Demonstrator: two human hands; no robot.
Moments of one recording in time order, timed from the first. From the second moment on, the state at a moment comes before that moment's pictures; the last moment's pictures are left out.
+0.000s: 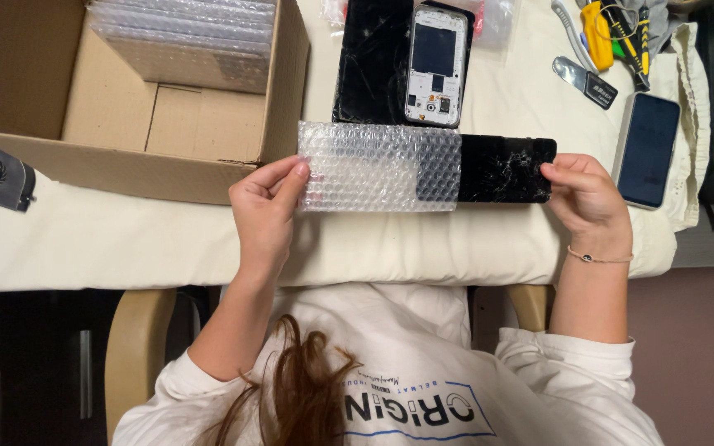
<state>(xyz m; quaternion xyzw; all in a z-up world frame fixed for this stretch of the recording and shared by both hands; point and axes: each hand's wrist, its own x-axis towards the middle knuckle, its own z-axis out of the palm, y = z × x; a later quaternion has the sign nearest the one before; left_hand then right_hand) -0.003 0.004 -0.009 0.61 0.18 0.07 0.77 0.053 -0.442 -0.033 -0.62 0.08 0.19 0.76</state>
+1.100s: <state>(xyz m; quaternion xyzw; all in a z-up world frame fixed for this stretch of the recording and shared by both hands) -0.018 0.020 0.003 0.61 0.19 0.14 0.76 0.059 -0.466 -0.041 -0.63 0.13 0.13 0.76</state>
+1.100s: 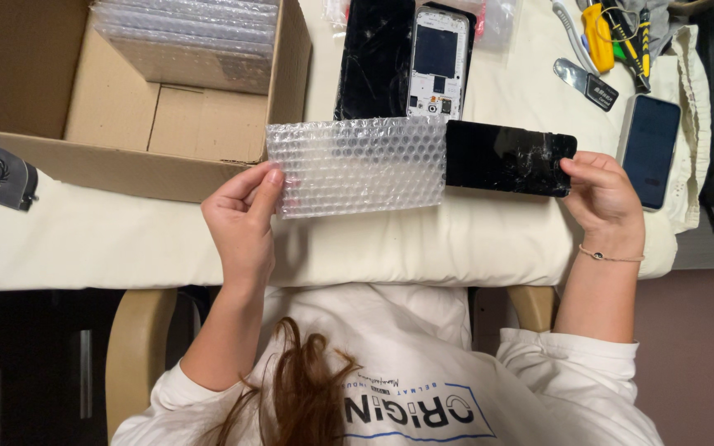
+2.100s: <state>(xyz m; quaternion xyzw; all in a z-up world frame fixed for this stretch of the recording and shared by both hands) -0.018 0.045 0.002 0.54 0.18 0.23 0.79 0.022 -0.312 -0.046 -0.82 0.10 0.20 0.53</state>
